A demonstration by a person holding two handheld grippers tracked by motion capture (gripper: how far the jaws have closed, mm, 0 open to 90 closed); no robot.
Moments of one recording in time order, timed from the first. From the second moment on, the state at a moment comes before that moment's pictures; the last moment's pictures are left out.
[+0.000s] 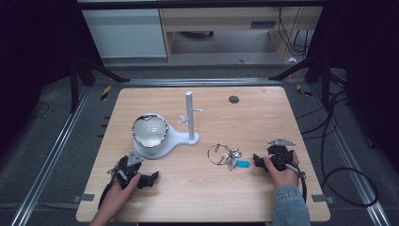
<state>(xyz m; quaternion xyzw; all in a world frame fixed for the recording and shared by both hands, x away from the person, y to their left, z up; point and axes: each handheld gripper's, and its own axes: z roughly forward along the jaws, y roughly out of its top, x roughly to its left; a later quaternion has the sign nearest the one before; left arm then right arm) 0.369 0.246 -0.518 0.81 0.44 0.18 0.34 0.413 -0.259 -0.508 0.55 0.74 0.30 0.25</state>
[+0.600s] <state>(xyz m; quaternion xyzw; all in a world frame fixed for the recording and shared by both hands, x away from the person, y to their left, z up) 0.369 0.246 -0.519 0.81 0.44 0.19 0.34 0.410 -0.259 -0.507 0.55 0.74 0.31 0.25</state>
